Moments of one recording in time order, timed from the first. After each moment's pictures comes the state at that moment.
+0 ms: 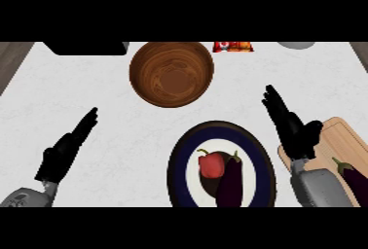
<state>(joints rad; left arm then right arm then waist) -0.11 0.55 -0.36 -1.32 0.26 0.12 -0.13 -0.21 -0.20 0.11 -1.36 -0.11 -0.05 -0.01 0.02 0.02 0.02</state>
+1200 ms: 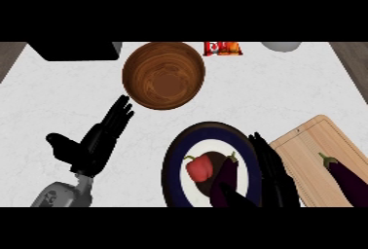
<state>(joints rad) -0.15 0.32 -0.35 -1.52 0.44 0.14 0.02 0.21 -0.13 0.53 -1.87 0.97 -0.42 0.47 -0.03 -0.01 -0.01</state>
